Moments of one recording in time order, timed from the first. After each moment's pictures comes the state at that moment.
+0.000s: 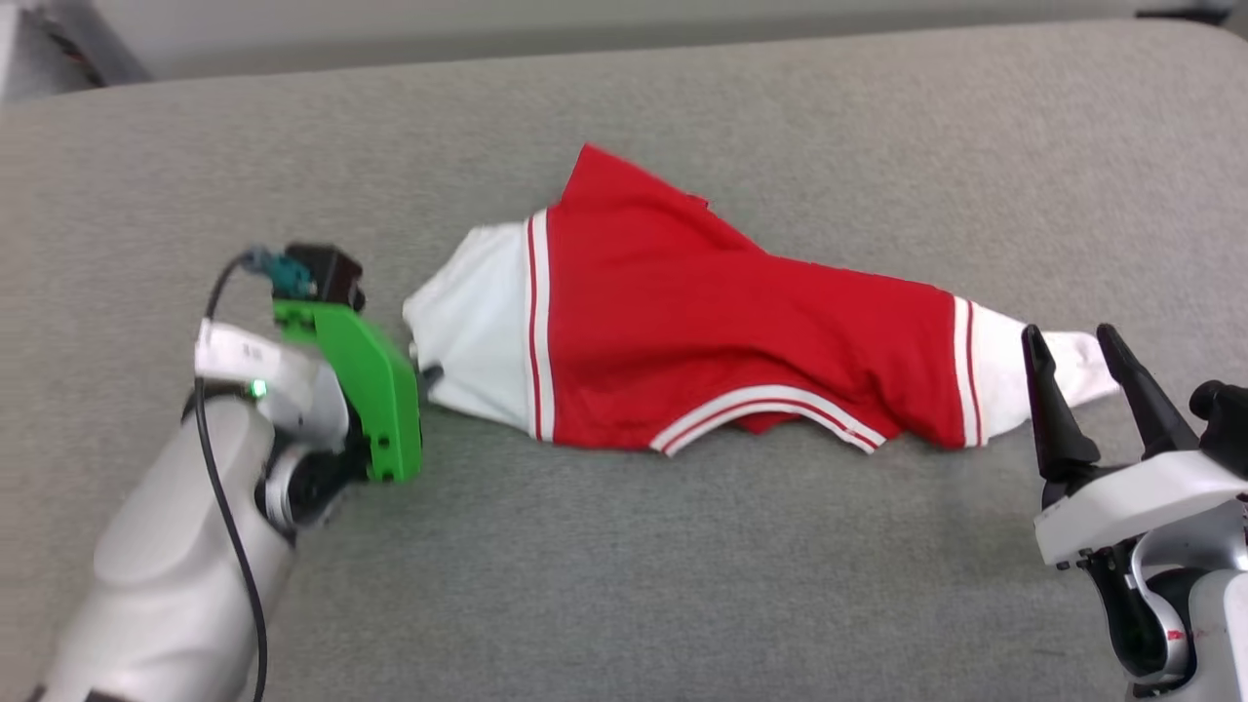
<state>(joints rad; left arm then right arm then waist) -0.63 0.43 -0.51 0.47 -0.85 -0.08 0.54 -0.13 -0.16 -0.04 -0.06 0.32 0.13 0.05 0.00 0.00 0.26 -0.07</state>
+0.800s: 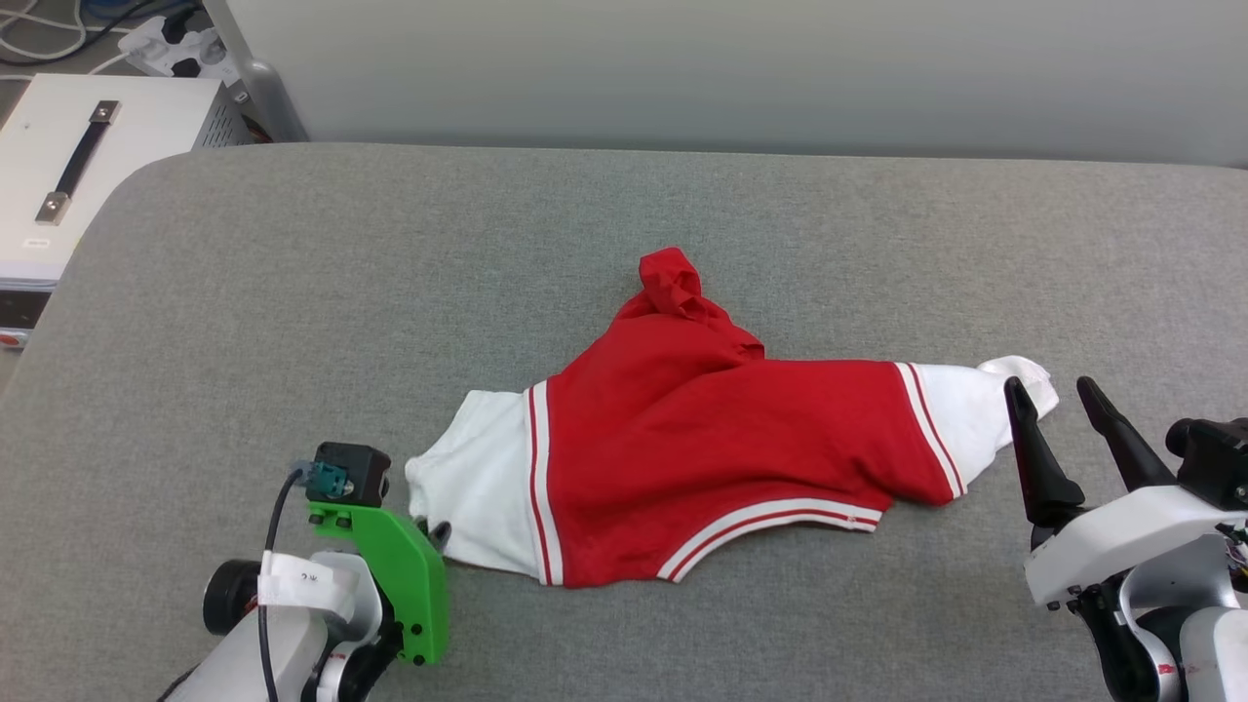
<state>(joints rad) -0.27 0.46 -0.57 0.28 -0.75 0.09 0.35 -0.06 -0.15 -0.04 -0.08 0.32 0.13 0.11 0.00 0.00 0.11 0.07</state>
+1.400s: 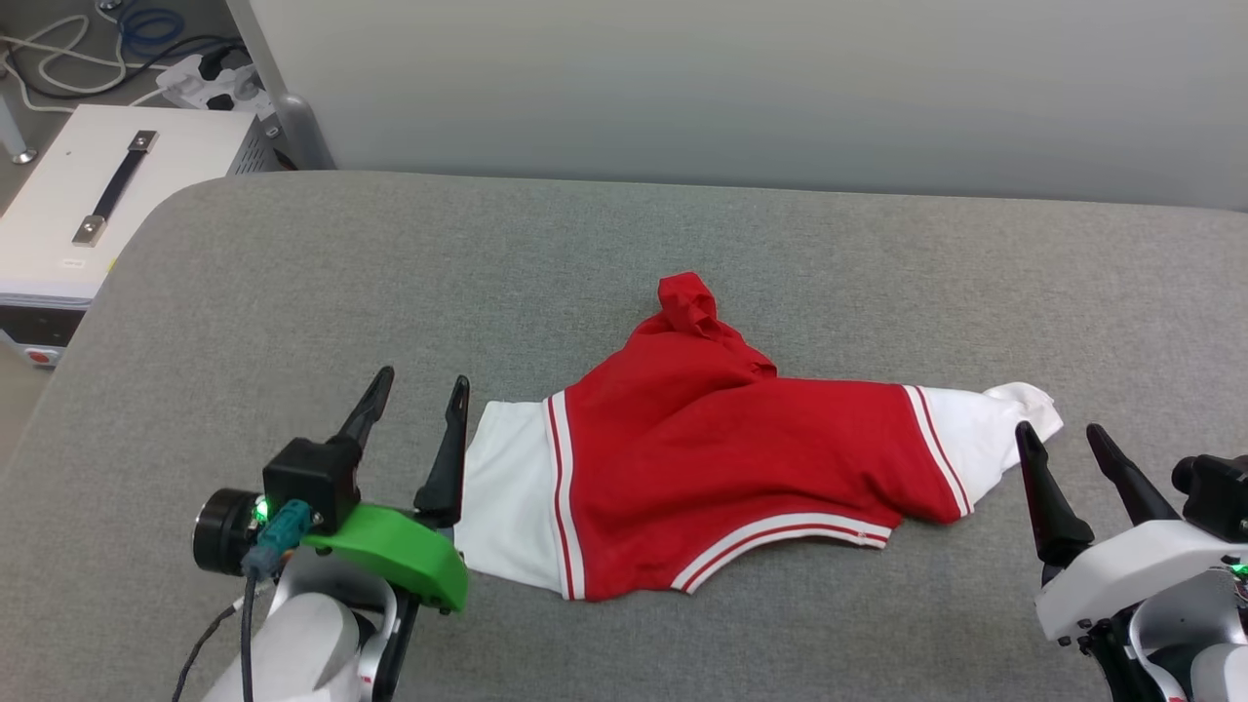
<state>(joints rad) -0.24 0.40 -0.48 0.16 -0.53 0.15 -0.25 0.00 -0.14 -0.07 -0.07 0.32 0.13 0.13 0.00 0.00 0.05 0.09</state>
